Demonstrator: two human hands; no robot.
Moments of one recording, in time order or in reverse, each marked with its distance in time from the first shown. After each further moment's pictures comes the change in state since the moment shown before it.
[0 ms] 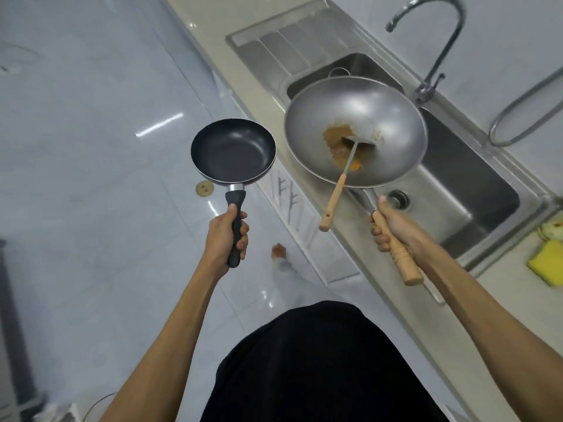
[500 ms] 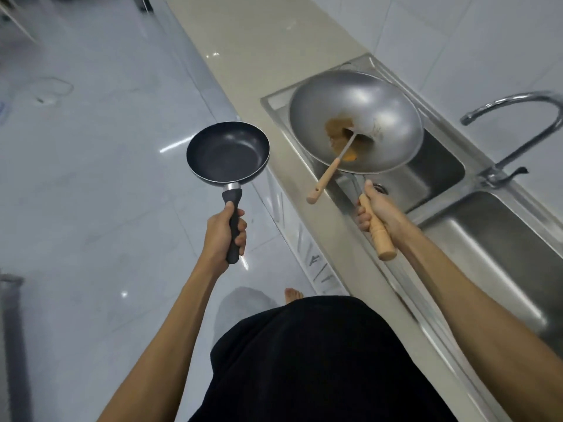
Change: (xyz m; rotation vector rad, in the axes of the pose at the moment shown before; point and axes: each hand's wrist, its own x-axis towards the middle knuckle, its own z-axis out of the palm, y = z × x) left_hand 0.229 0.173 -0.042 -0.085 0.075 0.042; right_hand 0.184 -0.251 0.152 0.098 -0.058 -0.048
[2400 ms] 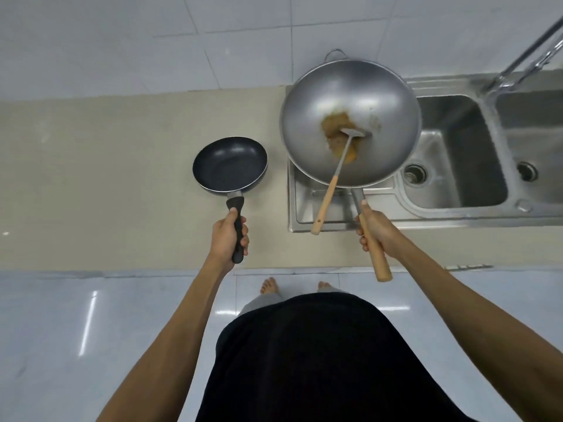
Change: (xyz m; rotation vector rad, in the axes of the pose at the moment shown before) left_hand 0.630 0.320 0.057 0.657 -0.787 -0.147; right_hand 0.255 -0.181 0.304 0.488 0.715 0.094
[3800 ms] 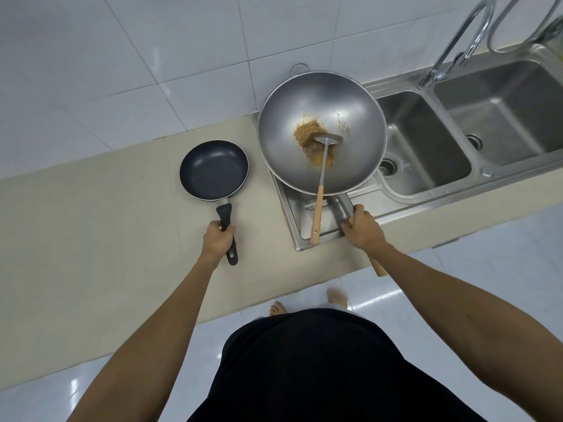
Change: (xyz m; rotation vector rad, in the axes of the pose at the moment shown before) left_hand 0.113 0.049 -0.026 0.644 -0.083 0.039; right_hand -0.001 -0.004 0.062 -0.614 0.398 -0.187
